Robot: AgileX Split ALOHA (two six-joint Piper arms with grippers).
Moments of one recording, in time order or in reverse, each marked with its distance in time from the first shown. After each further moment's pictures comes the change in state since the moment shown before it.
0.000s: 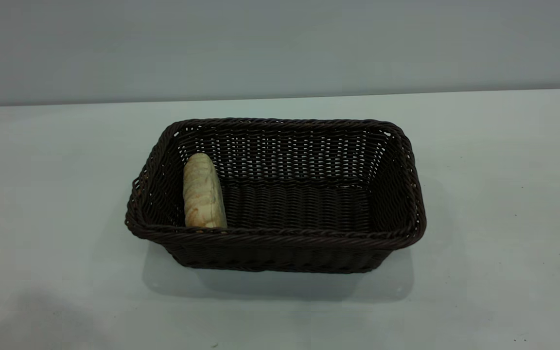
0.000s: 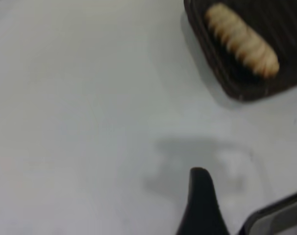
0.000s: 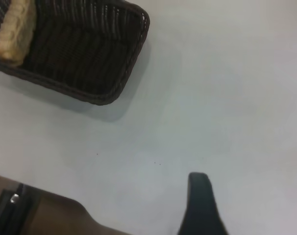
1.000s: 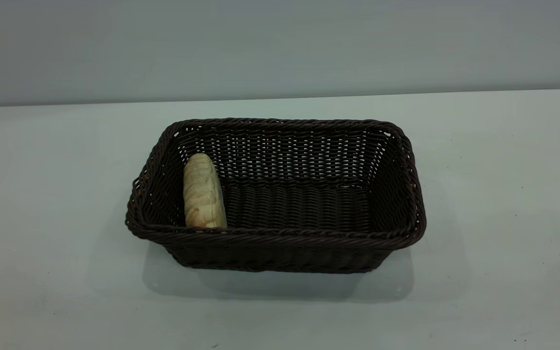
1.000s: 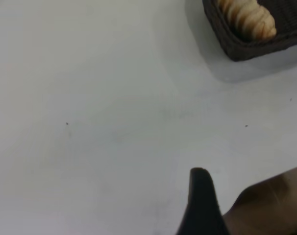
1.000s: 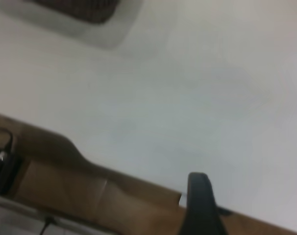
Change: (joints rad) left arm 0.000 -0.798 0.556 0.005 -0.024 -0.083; right arm 0.000 -0.312 0.436 -0.006 -0.033 -0.035
